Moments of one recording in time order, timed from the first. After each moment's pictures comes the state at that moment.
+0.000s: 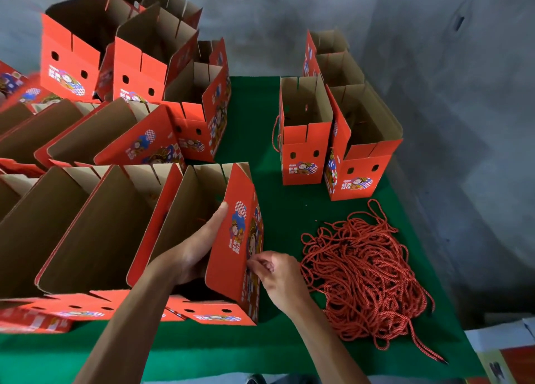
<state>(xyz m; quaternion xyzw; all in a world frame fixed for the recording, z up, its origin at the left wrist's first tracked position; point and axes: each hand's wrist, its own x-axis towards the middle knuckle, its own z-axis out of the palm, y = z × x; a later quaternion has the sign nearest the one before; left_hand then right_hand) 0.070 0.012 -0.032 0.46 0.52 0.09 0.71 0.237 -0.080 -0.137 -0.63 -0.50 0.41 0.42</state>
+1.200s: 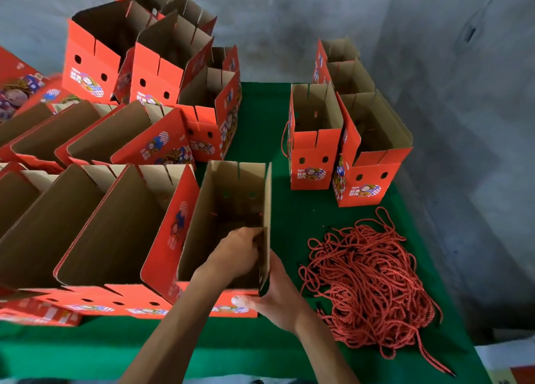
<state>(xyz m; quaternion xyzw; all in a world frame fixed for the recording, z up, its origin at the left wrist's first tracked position) 0.113 -0.003 -0.039 0.78 0.54 0.00 0.32 0.220 -0.095 -0.134 -0.55 -0.54 0.49 0.40</state>
